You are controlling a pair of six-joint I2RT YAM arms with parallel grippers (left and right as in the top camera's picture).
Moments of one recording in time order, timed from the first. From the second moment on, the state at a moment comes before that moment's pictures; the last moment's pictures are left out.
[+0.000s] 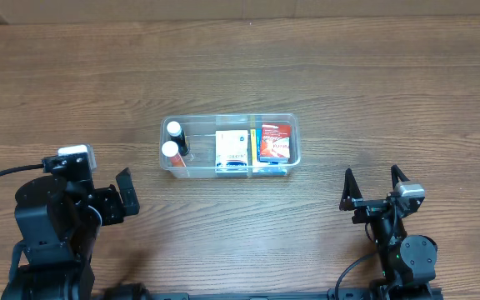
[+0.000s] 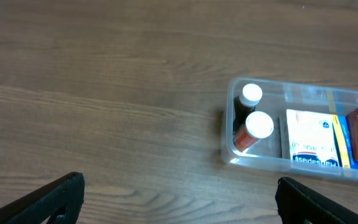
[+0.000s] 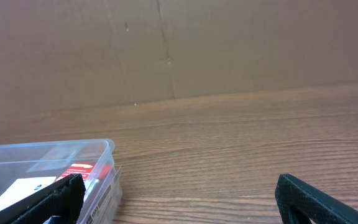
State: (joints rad) left arm 0.13 0.70 1.02 -1.01 0.01 -0.05; right arm 0.11 0.01 0.02 -0.06 0.00 0.15
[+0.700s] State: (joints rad) left arm 0.13 0.12 0.43 -0.59 0.04 -0.05; right arm 0.11 0.01 0.02 -0.06 -0.01 0.15
